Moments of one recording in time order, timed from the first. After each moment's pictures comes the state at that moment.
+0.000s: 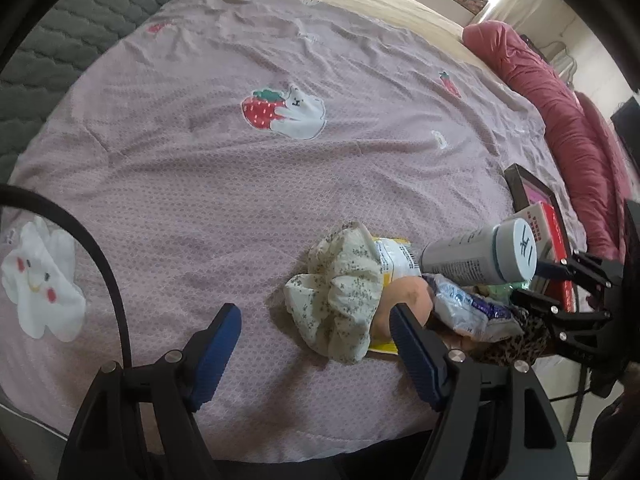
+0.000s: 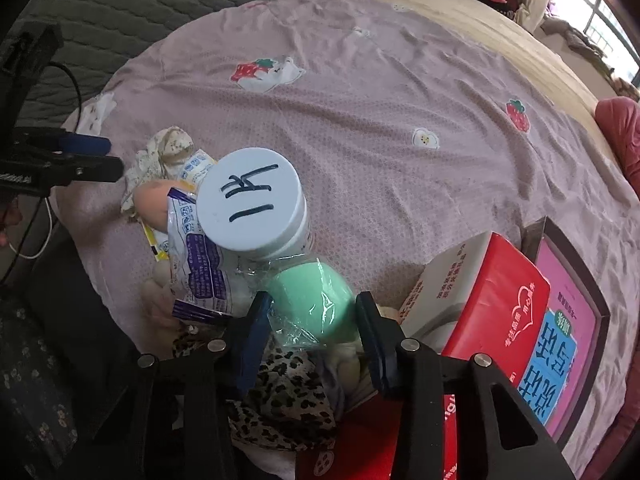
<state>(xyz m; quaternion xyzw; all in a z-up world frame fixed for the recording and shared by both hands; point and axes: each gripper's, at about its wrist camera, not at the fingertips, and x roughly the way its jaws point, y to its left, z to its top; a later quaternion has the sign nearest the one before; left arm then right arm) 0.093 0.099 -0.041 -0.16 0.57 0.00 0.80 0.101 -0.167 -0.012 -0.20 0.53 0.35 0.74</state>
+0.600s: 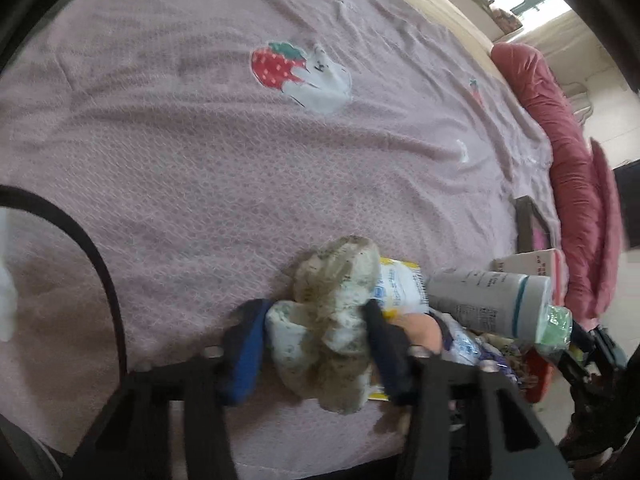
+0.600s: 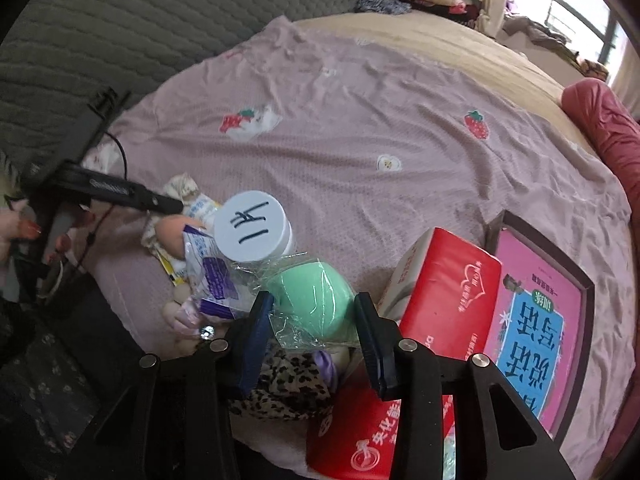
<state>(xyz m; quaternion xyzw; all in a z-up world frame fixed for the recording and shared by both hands) 0.124 0.117 -0.089 -0.28 0.59 -0.01 0.75 0.082 -0.197 0.032 -0.14 0.49 0.32 0.80</state>
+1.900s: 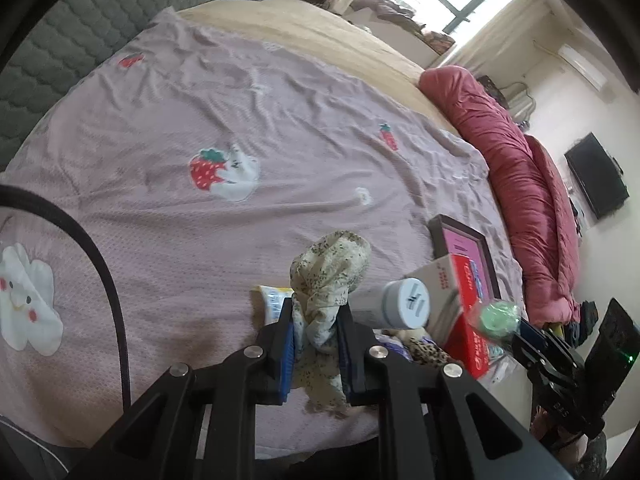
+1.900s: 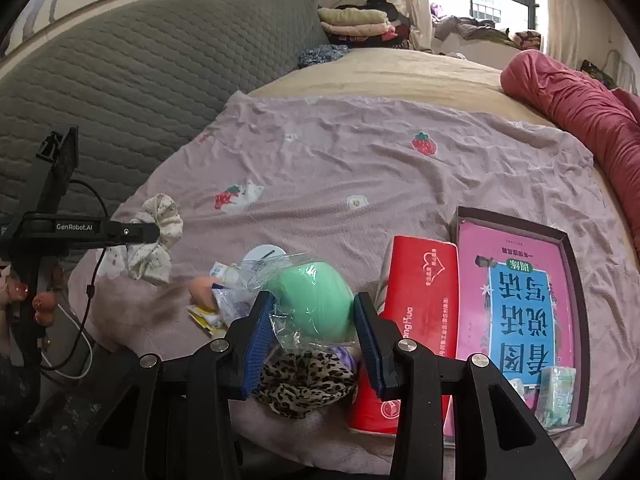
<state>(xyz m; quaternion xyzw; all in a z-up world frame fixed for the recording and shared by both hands) 0.093 0.090 0.032 -0.23 0.50 -0.07 0.83 0.050 -0.233 0.080 -0.01 0.44 0.26 0.86</state>
